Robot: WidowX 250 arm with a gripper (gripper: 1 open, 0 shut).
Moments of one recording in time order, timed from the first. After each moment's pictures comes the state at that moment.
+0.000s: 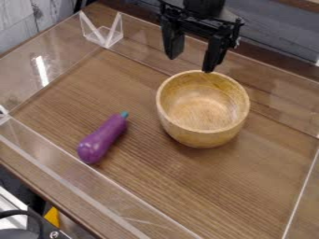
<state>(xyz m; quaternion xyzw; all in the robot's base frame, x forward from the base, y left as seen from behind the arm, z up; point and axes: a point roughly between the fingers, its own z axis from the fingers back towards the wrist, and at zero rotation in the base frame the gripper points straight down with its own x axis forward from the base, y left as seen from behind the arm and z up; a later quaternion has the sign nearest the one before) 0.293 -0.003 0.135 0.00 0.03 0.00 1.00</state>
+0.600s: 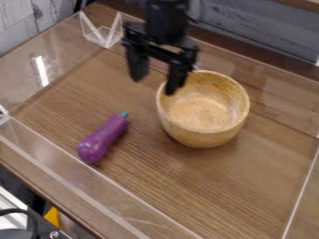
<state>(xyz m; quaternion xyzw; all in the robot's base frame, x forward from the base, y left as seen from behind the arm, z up) 0.252 0.033 0.117 -0.01 0.05 0.01 1.00</state>
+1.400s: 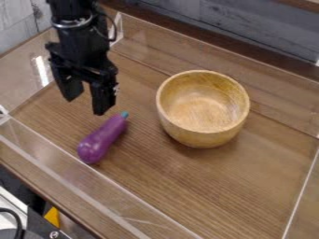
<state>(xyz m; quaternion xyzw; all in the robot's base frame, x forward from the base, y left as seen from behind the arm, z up) 0.196 0.086 0.095 -0.01 0.01 0.01 1.00</state>
